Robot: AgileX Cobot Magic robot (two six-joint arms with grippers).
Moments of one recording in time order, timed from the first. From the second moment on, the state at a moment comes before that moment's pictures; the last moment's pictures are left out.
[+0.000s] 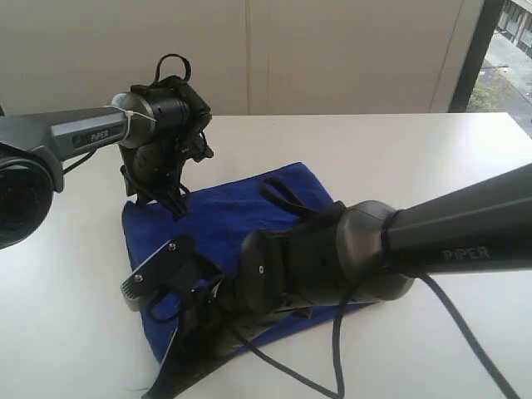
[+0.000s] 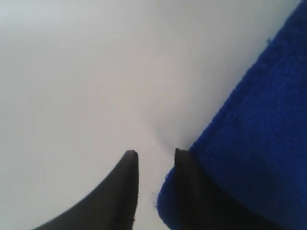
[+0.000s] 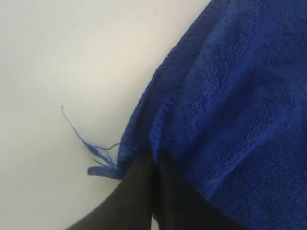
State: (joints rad) left arm -0.53 2.42 -2.05 0.56 1.23 0.08; right arm 0.79 1.92 -1.04 0.63 0.28 -0.67
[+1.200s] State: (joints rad) left arm -0.52 2.19 -2.05 0.06 1.25 0.20; right arm 0.43 1.71 -0.99 0.10 0.32 -0.25
